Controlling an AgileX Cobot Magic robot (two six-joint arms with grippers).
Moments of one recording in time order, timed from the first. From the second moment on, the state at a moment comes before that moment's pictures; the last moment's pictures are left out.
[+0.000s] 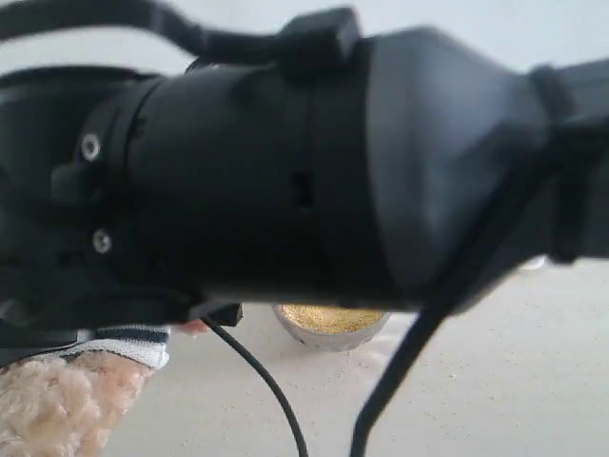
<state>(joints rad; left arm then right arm) 0.24 1.19 -0.38 -1.27 1.00 1.21 1.29 1.81 -1.48 -0.98 1.22 0.15</state>
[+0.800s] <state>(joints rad) 0.24 1.19 -0.38 -1.27 1.00 1.21 1.07 1.52 -1.38 -0.50 1.22 0.11</state>
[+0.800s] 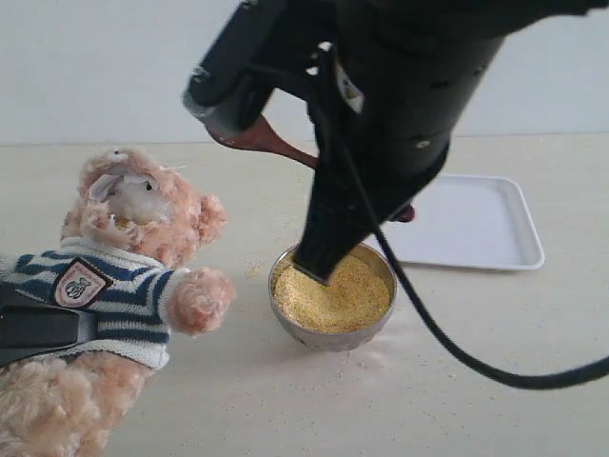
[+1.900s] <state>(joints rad) 0.24 1.19 -0.38 -1.27 1.00 1.21 0.98 1.68 -1.06 -0.80 1.22 0.01</state>
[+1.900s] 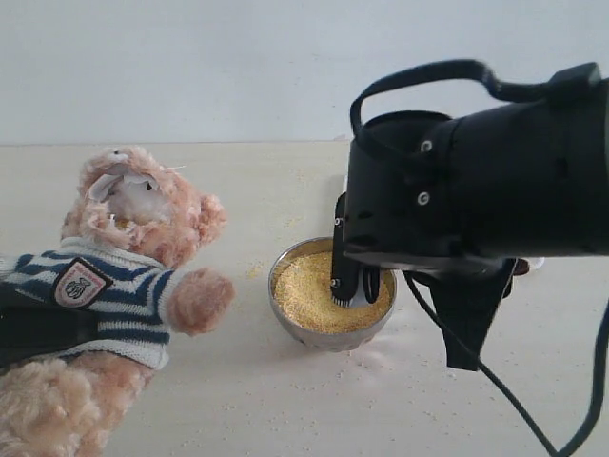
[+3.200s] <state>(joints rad) 0.24 1.19 -0.38 -1.27 1.00 1.21 1.05 1.89 -1.14 -0.86 1.20 0.01</state>
